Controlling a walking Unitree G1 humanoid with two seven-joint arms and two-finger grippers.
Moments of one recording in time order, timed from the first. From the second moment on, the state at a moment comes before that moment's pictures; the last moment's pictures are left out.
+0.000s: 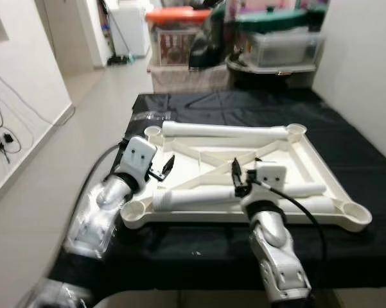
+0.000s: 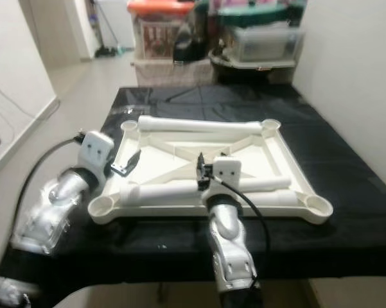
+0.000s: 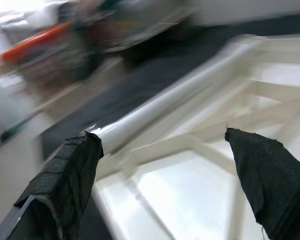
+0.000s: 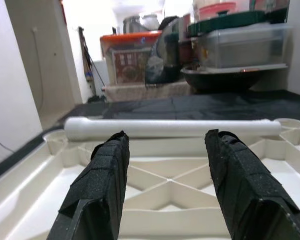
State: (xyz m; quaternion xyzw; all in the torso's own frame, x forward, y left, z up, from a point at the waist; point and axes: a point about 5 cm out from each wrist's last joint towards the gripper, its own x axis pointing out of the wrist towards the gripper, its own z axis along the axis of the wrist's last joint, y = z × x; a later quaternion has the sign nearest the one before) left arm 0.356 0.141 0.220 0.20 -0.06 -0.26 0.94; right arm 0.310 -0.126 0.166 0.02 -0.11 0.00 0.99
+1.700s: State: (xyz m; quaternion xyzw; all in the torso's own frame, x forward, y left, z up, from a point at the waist) left arm 0.382 0.149 0.184 0.35 0.20 -0.53 0.75; right arm 0.268 -0.138 0.177 0.03 -0.08 -0.05 1.00
